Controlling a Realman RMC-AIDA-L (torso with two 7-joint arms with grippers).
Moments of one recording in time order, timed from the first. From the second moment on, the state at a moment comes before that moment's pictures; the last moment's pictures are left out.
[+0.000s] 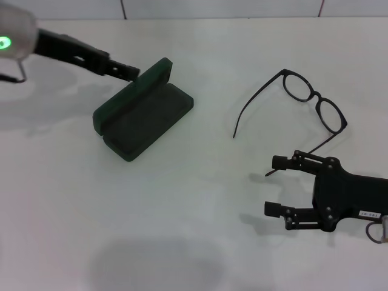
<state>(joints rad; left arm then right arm) -0.70 -2.03 0.89 1.11 2.43 1.45 -2.26 0.45 2.03 -1.07 -0.36 -1.57 -1.63 0.93</state>
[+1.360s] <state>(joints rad) -0.80 -2.08 1.14 0.98 2.69 1.24 -2.29 0.45 2.03 -1.07 -0.35 -1.57 -1.62 0.93</state>
